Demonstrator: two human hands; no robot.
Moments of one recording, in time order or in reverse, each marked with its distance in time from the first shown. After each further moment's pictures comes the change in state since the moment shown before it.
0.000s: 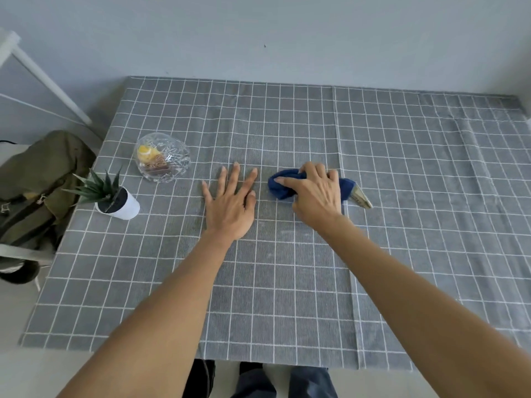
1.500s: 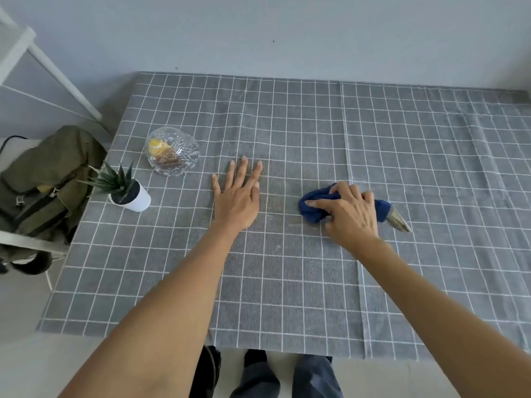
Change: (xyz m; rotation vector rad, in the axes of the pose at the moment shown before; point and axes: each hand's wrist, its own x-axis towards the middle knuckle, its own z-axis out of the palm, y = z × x) left_hand 0.003 -0.004 -0.004 -0.017 -0.054 0.017; right_hand -0.053 0.028 0.008 0.012 -0.039 0.048
